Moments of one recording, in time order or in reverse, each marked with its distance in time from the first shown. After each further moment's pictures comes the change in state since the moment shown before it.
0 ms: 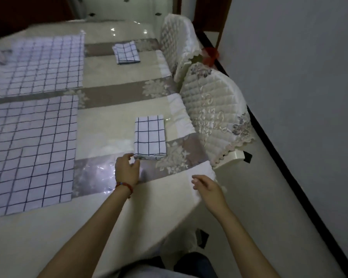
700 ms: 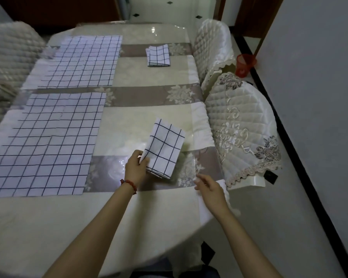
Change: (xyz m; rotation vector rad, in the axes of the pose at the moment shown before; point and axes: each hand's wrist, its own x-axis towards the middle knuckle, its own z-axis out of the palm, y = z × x) left_hand 0.016 0.011 -0.005 -0.231 -0.002 -0.007; right_hand 0.061 -0.018 0.008 0.019 -0.127 0.018
